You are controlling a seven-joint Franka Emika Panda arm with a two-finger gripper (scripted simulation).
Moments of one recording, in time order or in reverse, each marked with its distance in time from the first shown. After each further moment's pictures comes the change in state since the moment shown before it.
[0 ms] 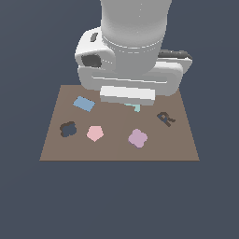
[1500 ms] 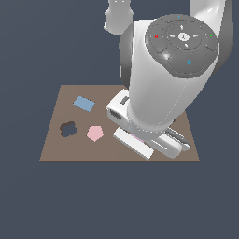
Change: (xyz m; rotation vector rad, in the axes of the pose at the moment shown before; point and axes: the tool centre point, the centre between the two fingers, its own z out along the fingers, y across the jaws) arm 0.070 -0.045 0.101 -0.006 0.012 0.510
